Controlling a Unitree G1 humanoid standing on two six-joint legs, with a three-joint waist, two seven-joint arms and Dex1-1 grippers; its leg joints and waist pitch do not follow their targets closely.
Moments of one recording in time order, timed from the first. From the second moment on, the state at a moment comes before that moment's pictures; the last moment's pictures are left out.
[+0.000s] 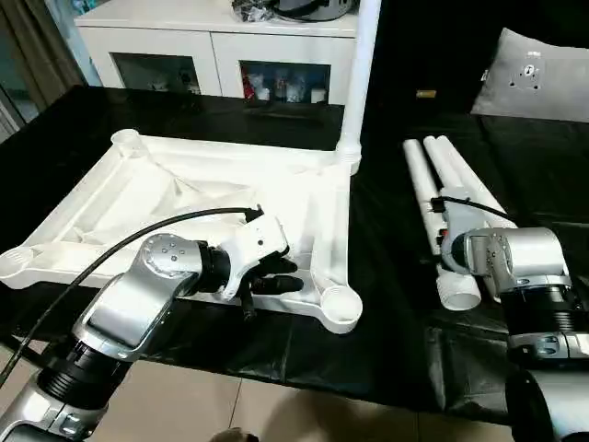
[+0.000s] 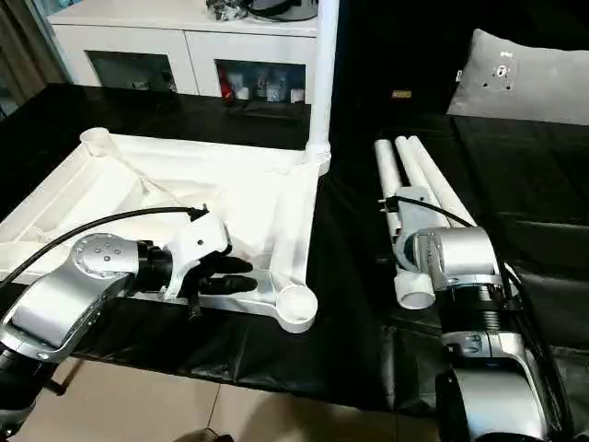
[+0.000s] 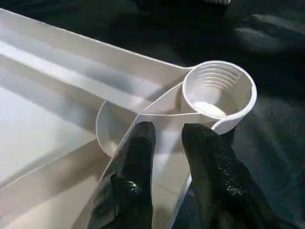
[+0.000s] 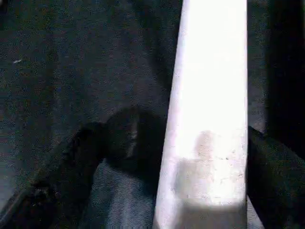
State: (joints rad) left arm -0.44 0.52 -0.35 -0.15 -0.11 0.65 -0.97; right arm -0.65 -0.35 -0.07 0.37 0.09 1.17 0.27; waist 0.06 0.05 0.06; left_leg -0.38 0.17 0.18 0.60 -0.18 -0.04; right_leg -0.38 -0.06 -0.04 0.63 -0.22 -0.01
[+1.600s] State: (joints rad) left arm -0.44 0.44 -0.28 -0.15 -0.15 0.60 -0.89; right arm -0.57 -0.23 -0.29 0.16 0.20 1.09 0.23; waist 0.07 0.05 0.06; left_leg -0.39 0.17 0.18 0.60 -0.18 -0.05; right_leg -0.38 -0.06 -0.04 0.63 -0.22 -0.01
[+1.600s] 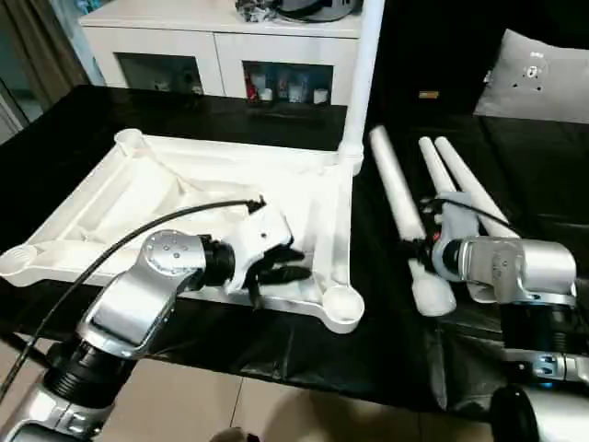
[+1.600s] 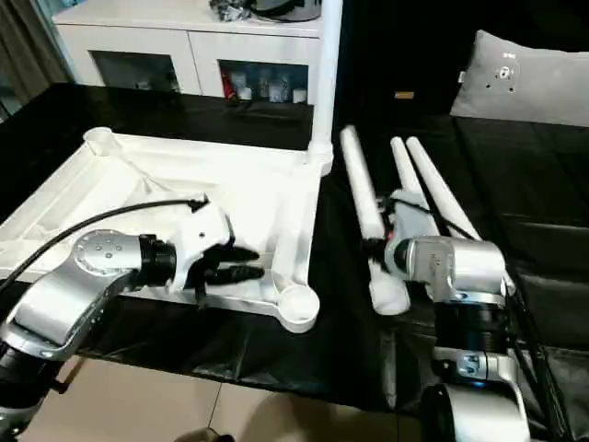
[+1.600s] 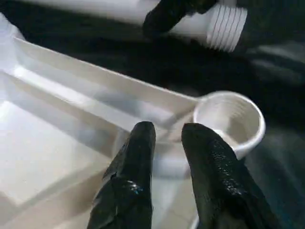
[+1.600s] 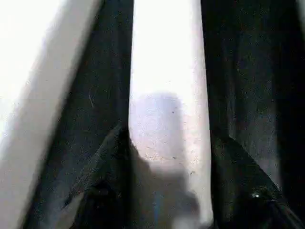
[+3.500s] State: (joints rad) left arm -0.69 -0.14 0.16 0.03 -0.59 0.69 -0.21; right arm -0.35 -0.24 0.20 0.01 -0.16 0.05 0.20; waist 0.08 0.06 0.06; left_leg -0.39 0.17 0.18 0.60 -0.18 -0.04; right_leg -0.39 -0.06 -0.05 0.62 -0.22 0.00
